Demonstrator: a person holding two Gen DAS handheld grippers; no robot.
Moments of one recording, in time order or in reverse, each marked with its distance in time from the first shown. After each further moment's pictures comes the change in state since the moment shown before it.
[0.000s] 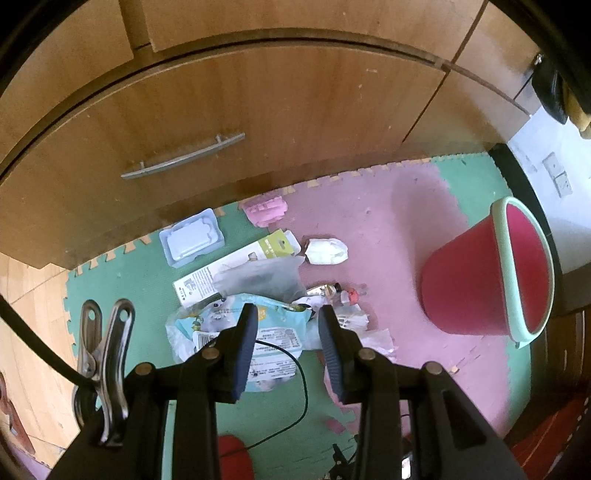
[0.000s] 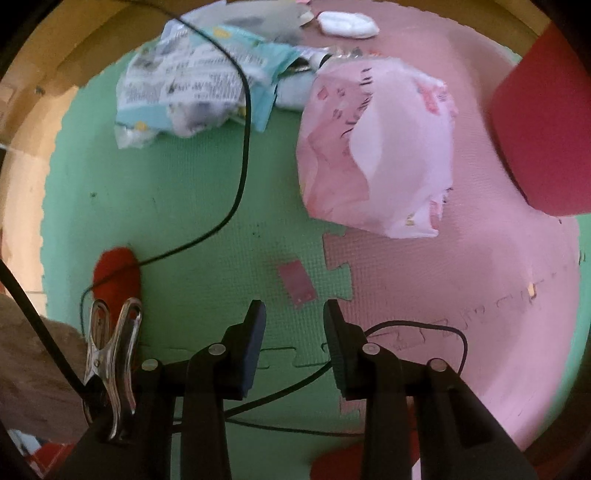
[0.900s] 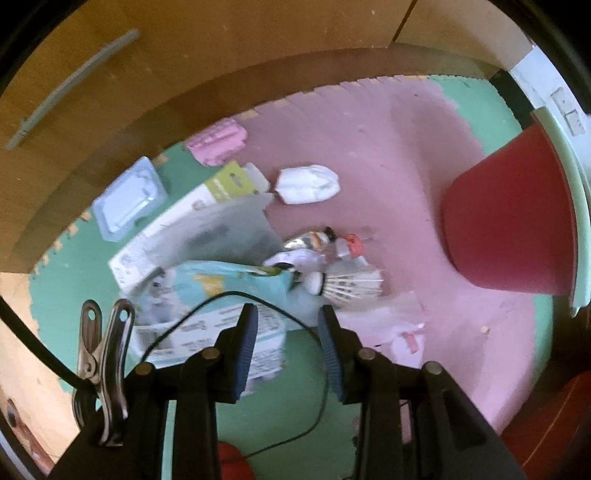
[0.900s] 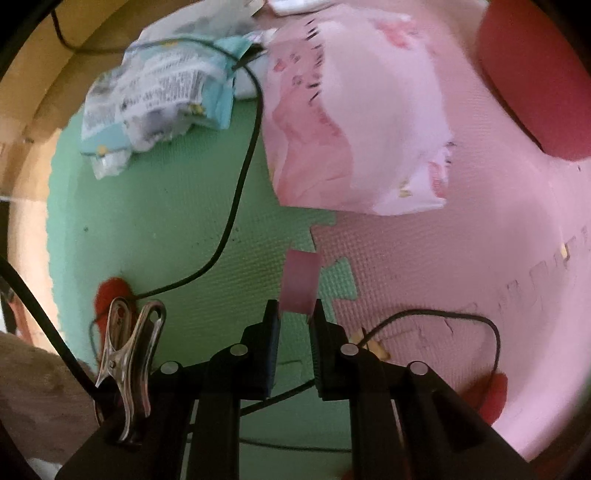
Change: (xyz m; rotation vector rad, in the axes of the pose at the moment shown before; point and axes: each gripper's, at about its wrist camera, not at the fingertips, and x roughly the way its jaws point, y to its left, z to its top) left arm 0.133 -0.040 -0.019 0.116 0.219 -0.019; right arm 0.026 -0.044 -0.023 0.183 0.009 0.130
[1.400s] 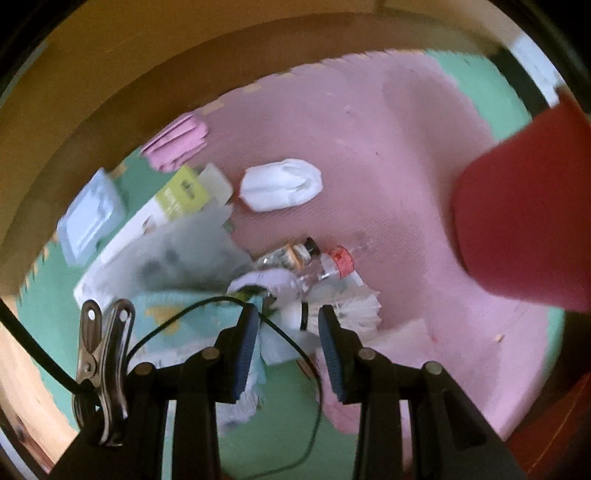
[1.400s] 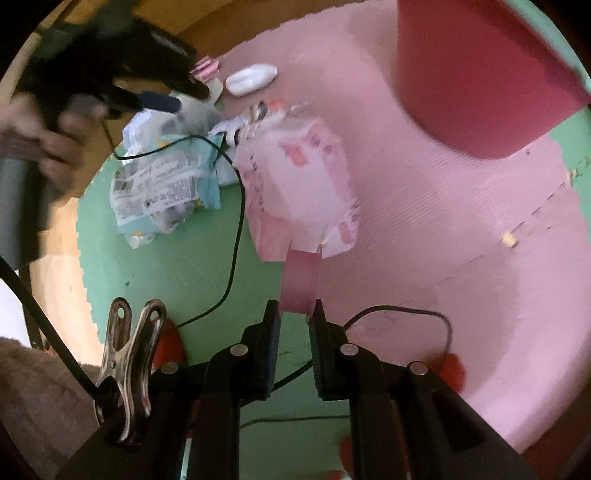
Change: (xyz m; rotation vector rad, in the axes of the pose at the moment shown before) left arm 0.061 -0.037 0.025 0.092 0.029 0.040; right arm -0.122 -0.041 0.032 0.128 -0.072 0.035
